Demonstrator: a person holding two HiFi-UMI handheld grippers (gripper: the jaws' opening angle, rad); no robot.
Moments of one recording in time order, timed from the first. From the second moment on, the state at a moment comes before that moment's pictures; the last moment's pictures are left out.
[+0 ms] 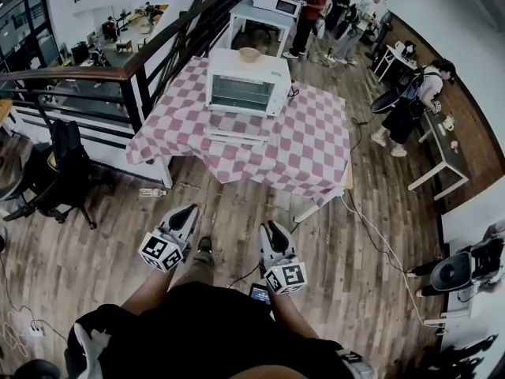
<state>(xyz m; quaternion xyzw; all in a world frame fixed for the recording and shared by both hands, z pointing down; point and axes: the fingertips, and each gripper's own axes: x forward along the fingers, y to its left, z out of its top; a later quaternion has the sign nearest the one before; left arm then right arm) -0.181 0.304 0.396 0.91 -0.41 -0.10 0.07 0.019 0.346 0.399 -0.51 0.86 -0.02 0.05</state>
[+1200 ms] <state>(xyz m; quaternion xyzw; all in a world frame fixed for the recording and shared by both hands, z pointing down) -0.218 -0.038 0.392 0.91 -0.38 -0.10 0.10 -0.024 -0.007 0.370 -0.52 0.85 -0.04 0.06</state>
